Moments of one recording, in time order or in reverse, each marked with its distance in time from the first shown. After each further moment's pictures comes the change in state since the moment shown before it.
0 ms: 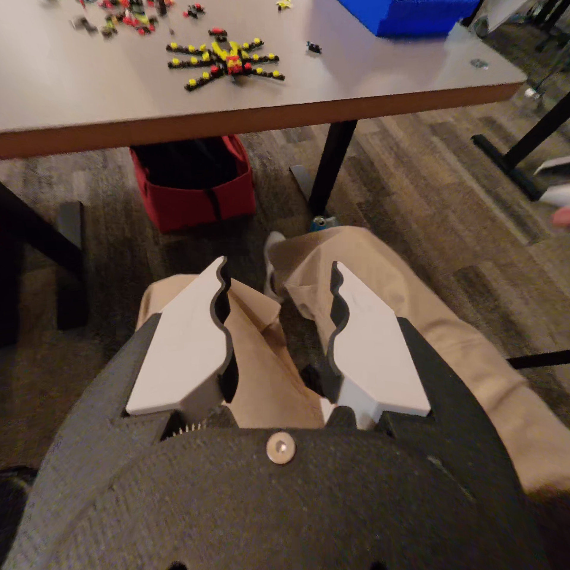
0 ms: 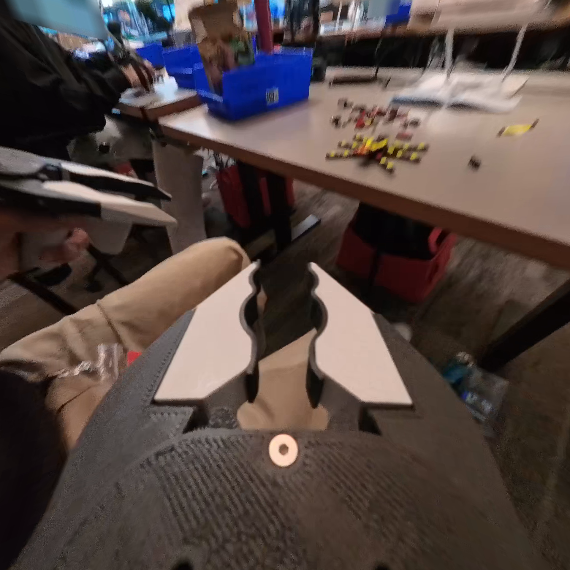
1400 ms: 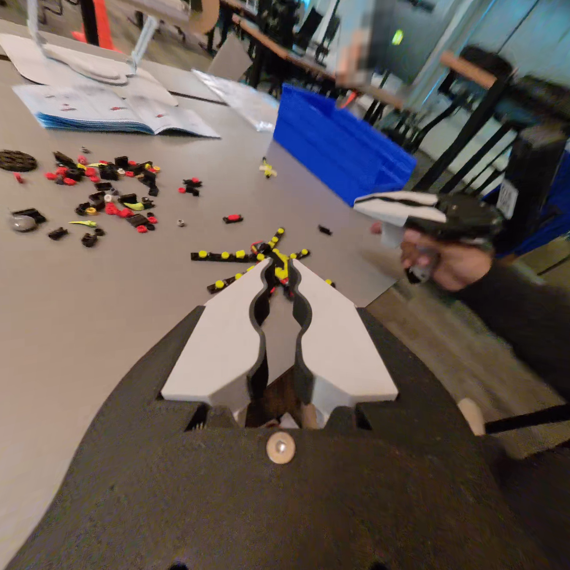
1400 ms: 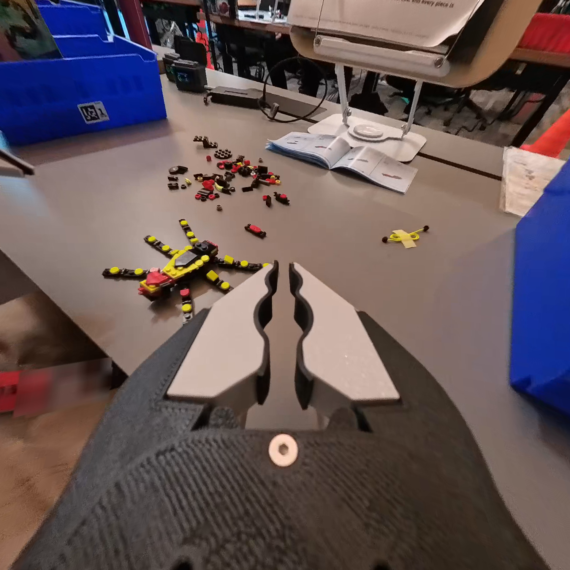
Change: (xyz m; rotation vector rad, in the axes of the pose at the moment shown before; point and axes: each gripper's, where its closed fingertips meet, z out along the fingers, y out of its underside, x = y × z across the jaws) left arm -0.122 -0.200 0.200 0.180 0.447 -0.110; right arm 0.236 -0.108 0.259 -0.019 0.193 -0.117
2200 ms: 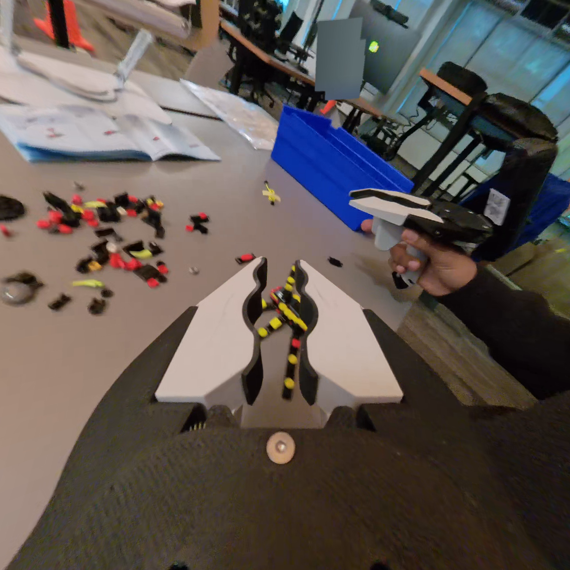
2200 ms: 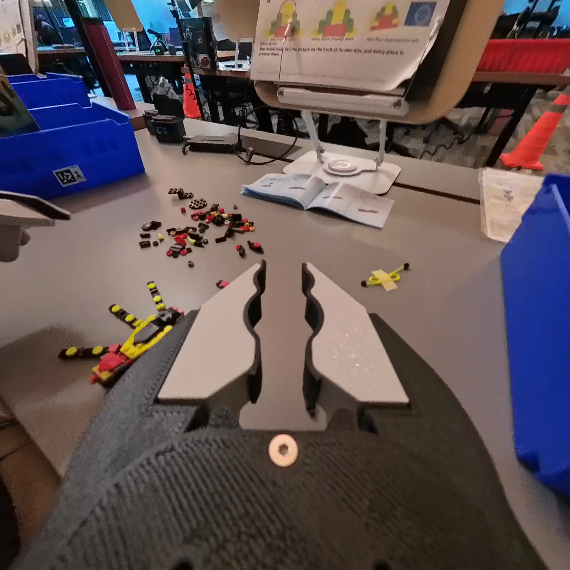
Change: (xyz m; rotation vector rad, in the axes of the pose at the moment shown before) left arm -0.032 -0.036 0.045 0.001 0.068 -0.021; right arm 0.035 -0.037 0.042 0.084 0.044 0.078
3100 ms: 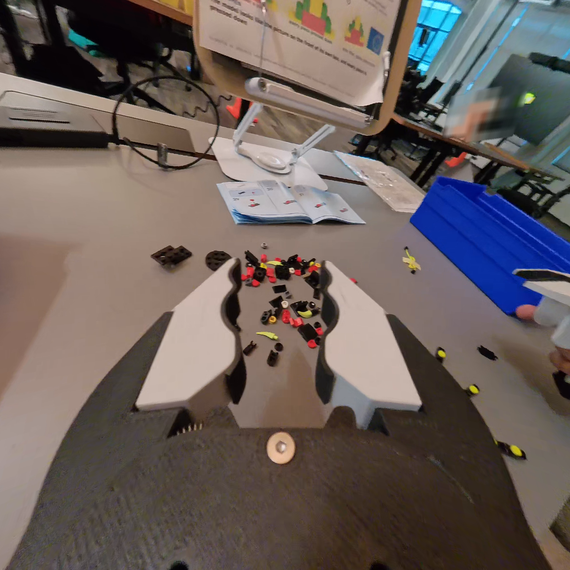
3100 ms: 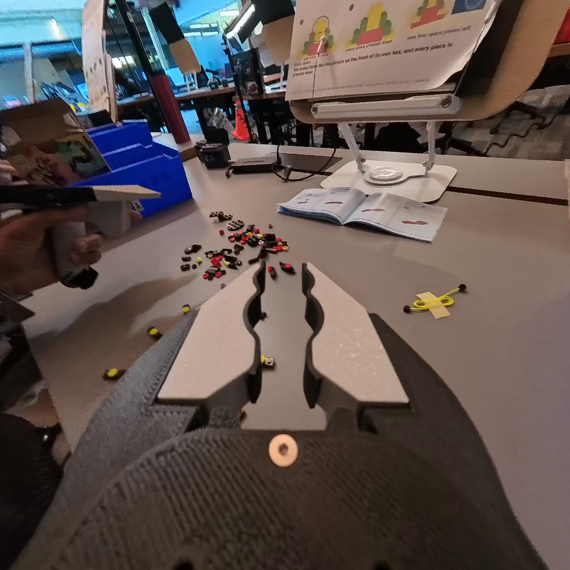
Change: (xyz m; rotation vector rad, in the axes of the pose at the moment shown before) left arm -0.132 -0.056 -0.006 0.145 -0.404 0.008; right arm -0.010 -0.011 0.025 0.033 -0.165 0.112
